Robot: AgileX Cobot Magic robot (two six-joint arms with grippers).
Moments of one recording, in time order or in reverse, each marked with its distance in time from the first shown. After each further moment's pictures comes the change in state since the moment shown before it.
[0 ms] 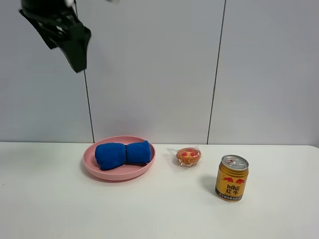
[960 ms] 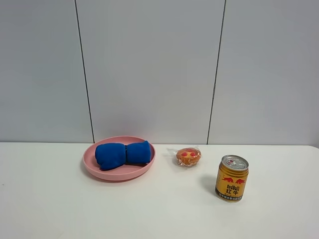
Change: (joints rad) left arm 0.057 -1.331 0.942 -0.085 0.015 -0.411; right arm 0.000 0.000 0.000 0.000 0.000 0.000
